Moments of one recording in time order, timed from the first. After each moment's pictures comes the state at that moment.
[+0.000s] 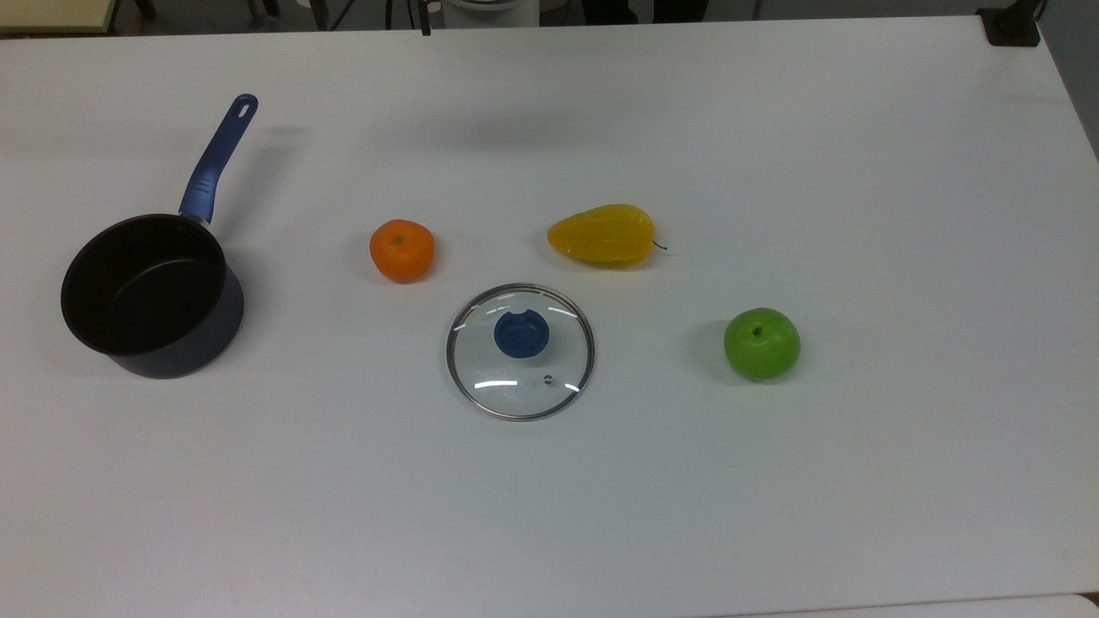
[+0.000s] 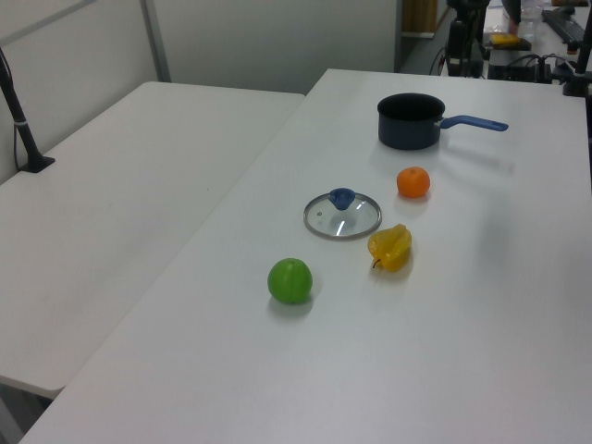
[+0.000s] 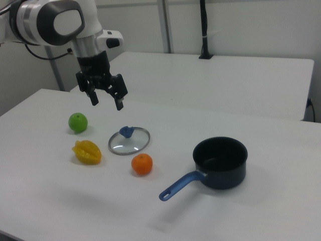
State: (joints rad) arm 0.01 -0.03 -0.04 -1.68 -0.03 1.69 -0.07
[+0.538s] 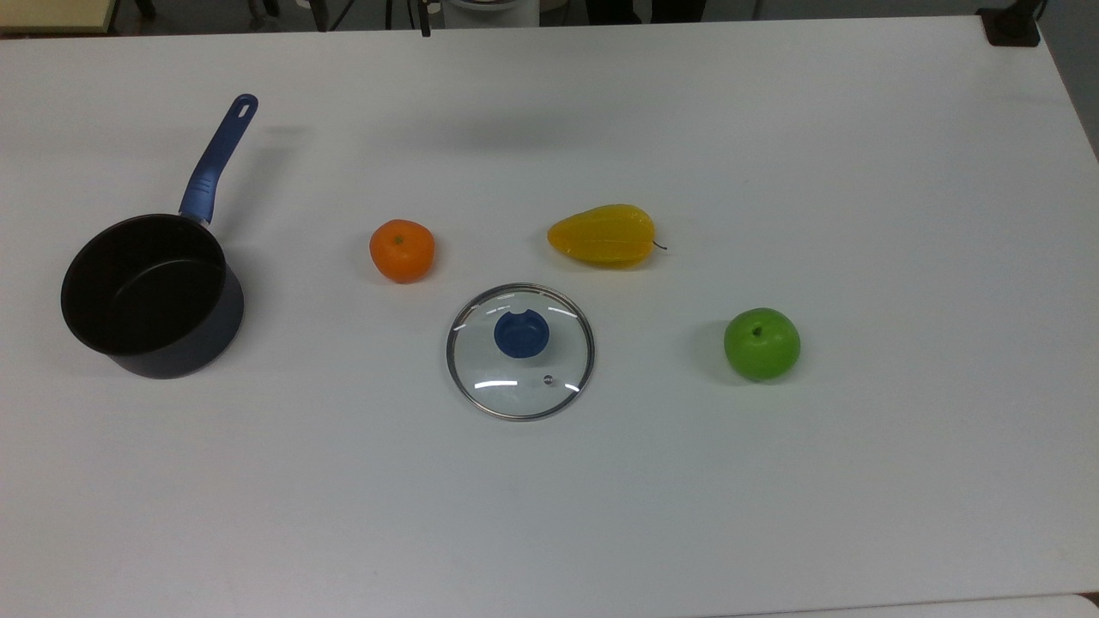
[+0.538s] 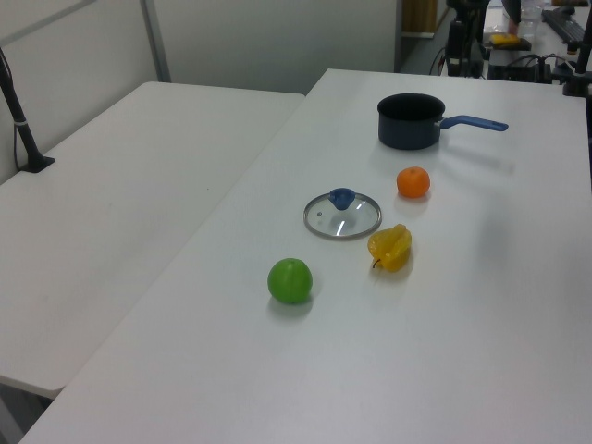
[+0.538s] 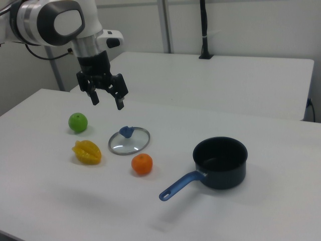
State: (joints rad) arm 0.01 -0.02 -0.04 -1.68 -0.03 1.70 -0.07
